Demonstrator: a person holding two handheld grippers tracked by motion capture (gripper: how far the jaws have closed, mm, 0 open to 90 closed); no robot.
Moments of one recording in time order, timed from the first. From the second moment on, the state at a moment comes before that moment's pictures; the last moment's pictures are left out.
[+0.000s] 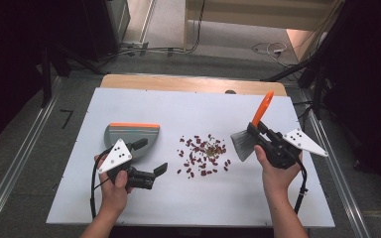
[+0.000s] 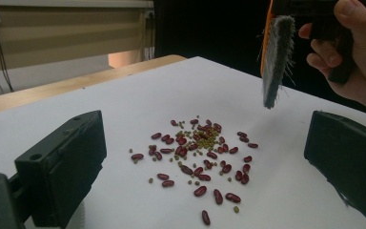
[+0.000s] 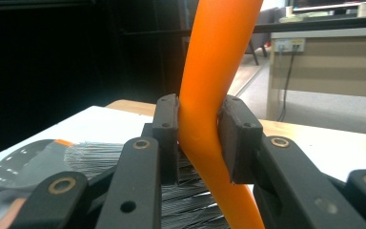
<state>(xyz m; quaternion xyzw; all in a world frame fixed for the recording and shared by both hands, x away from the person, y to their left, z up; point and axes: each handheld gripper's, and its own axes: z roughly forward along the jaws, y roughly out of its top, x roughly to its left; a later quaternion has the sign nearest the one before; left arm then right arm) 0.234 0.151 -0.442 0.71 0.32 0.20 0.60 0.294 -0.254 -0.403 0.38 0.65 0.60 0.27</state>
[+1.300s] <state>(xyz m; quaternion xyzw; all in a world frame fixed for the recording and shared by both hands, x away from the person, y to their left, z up) 0.245 0.081 -0.437 0.72 0.30 0.12 0.61 0.267 -0.180 -0.403 0.31 0.69 0.62 0.21</state>
